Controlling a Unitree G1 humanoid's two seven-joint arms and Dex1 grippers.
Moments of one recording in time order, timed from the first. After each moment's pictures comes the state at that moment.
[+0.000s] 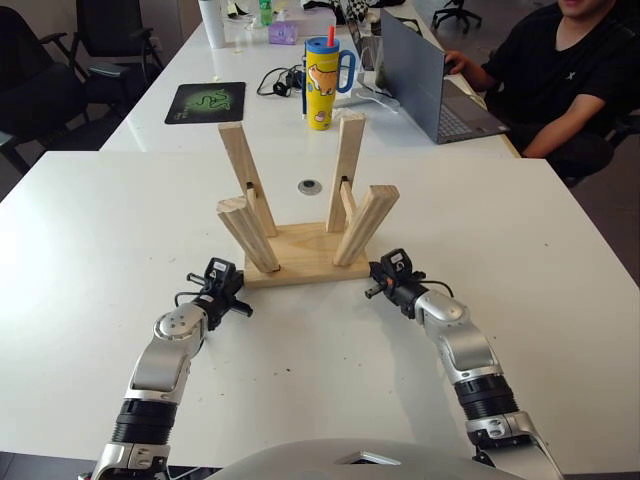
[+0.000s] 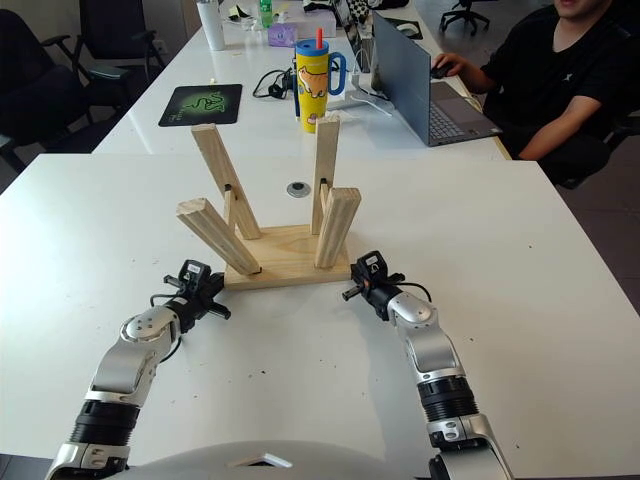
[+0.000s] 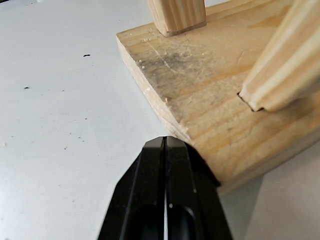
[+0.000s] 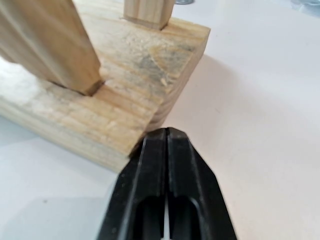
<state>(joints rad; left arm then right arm) -0.01 0.33 -0.05 -0.02 -0.10 0.42 -0.34 -0.16 -0.22 0.11 0.15 0.02 0.32 0.42</state>
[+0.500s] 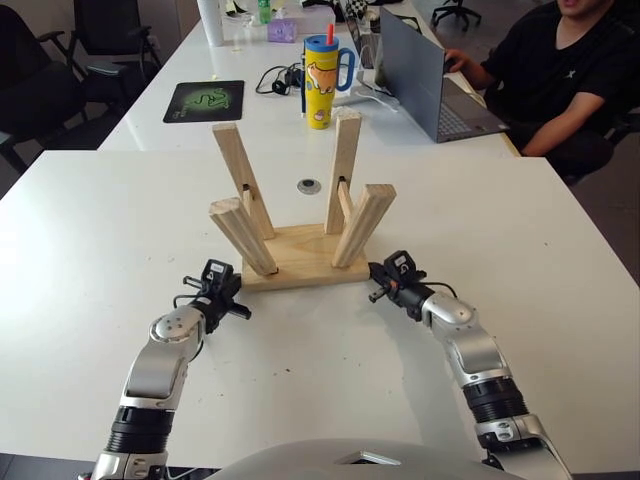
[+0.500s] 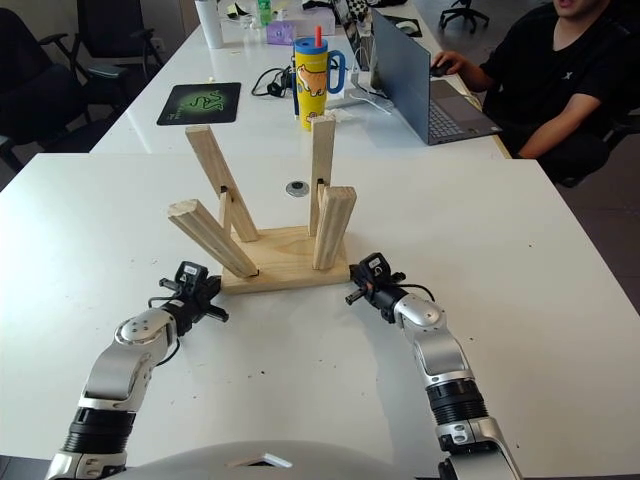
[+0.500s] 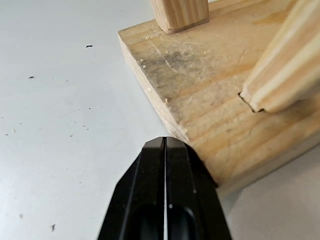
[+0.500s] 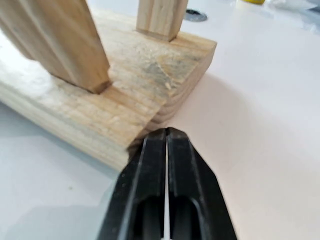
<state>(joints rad) 0.02 0.32 -0.02 -0.20 -0.11 0.59 -0.33 -0.13 -0.27 0.12 0.04 0.05 0.25 0.50</state>
